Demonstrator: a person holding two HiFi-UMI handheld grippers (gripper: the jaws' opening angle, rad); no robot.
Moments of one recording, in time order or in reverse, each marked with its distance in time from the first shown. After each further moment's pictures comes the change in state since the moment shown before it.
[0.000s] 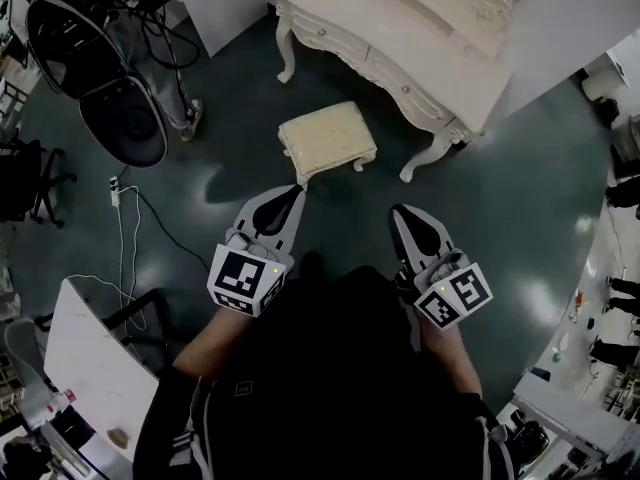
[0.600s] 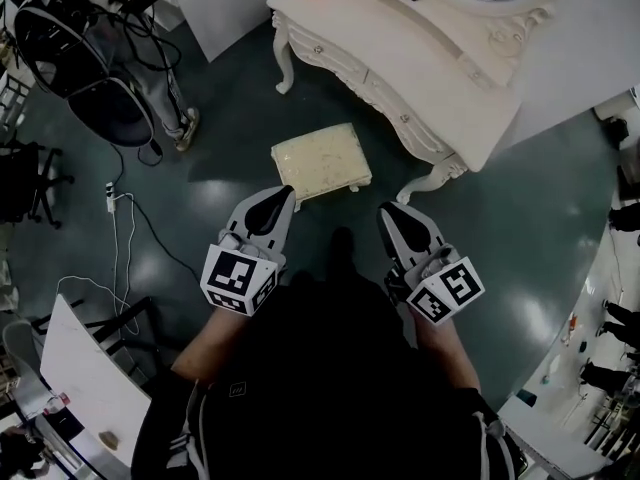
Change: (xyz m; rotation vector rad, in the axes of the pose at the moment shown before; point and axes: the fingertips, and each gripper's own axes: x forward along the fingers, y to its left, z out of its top) left arm 0.113 0.059 0.012 -0.056 0.027 0.075; right arm 0.085 -0.105 0.021 0.000 0.046 0.094
